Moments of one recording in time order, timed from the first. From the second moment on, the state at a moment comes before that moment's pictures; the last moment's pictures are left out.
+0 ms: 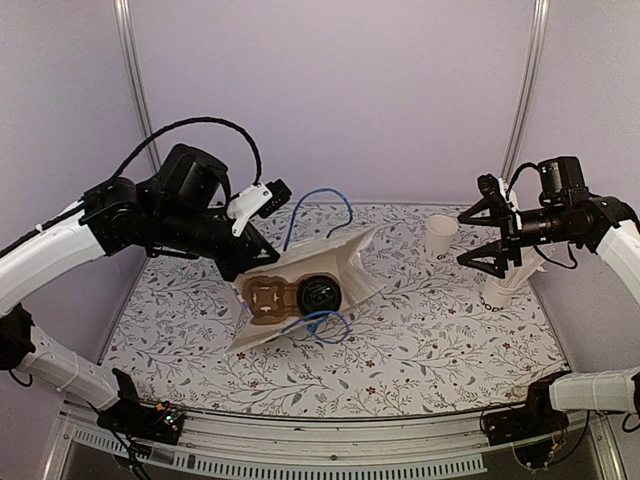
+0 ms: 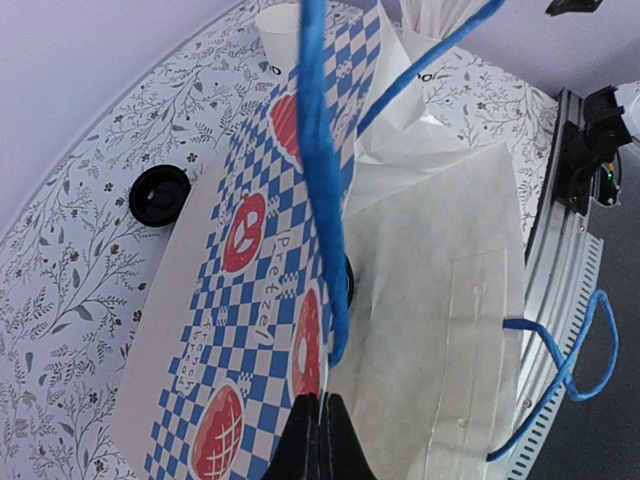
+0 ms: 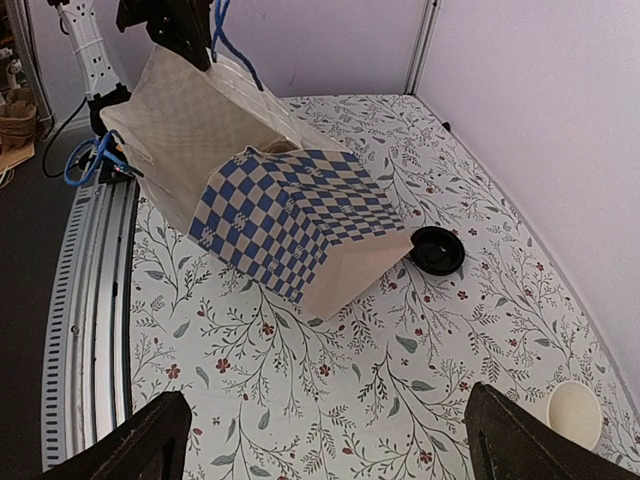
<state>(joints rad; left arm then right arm) -0.94 1.30 1.40 -0.82 0.05 0.04 0.21 1.08 1.16 -0.82 -0.90 -0.75</state>
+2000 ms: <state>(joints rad) -0.78 1.16 1.35 -0.57 -0.03 0.04 0.11 1.11 1.24 -0.79 -0.47 -0.52</state>
